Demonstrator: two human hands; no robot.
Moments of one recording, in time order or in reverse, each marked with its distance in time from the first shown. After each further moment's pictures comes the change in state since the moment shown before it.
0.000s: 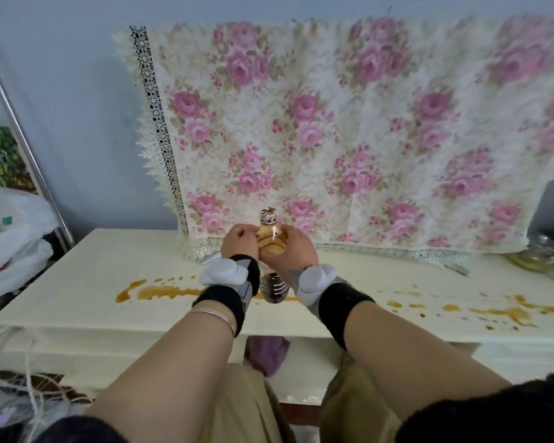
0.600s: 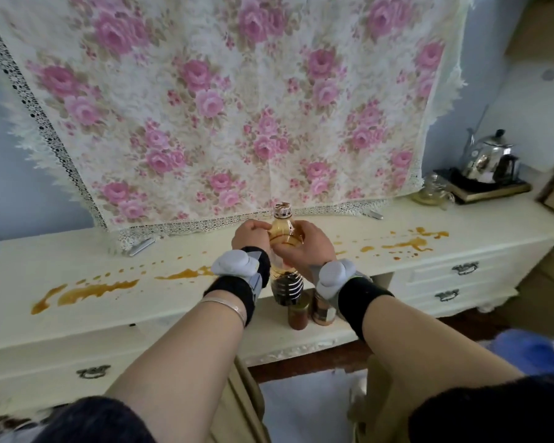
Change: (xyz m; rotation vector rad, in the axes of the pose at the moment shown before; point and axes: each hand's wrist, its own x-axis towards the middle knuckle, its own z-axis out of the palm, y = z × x) left_hand -0.121 -0.013 0.117 0.062 -0.299 -0.014; right_hand -0.088 0.125 -0.105 0.013 0.197 0.216
